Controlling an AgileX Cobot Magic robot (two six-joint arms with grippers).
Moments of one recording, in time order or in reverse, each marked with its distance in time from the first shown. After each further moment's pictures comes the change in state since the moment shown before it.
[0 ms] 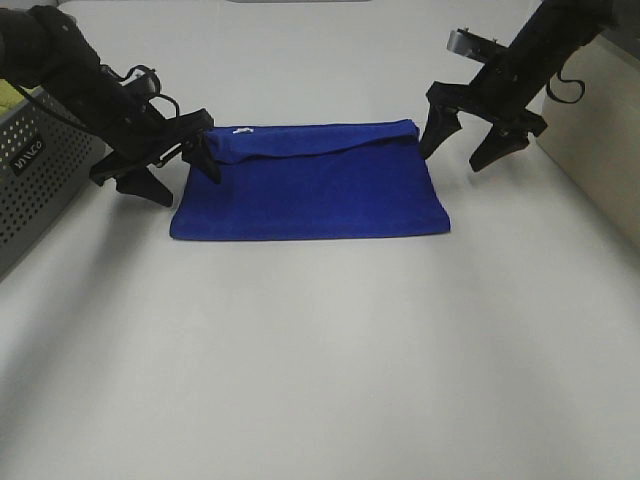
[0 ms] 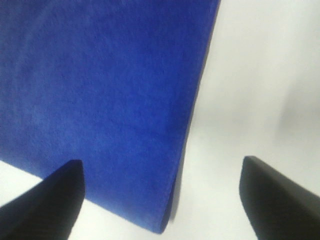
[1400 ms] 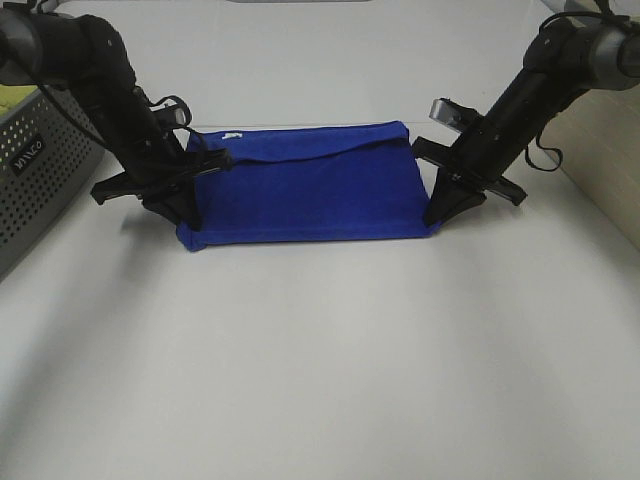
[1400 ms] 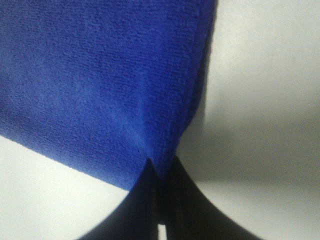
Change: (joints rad) left arm -0.088 -0.007 0.020 0.196 0.123 -0.118; right arm 0.013 0.029 0.197 0.119 0.013 -0.007
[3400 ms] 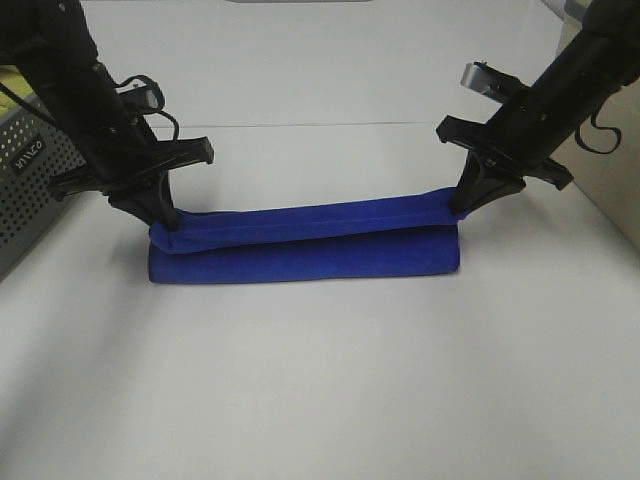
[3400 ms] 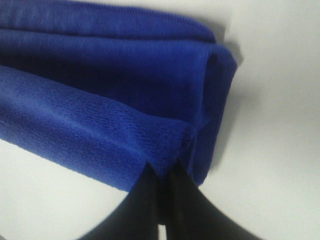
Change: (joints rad) left arm -0.036 -0.276 0.322 0.026 -0.093 -0.052; right arm 0.002 -0.377 0.445 -0.003 -0.207 -0.080
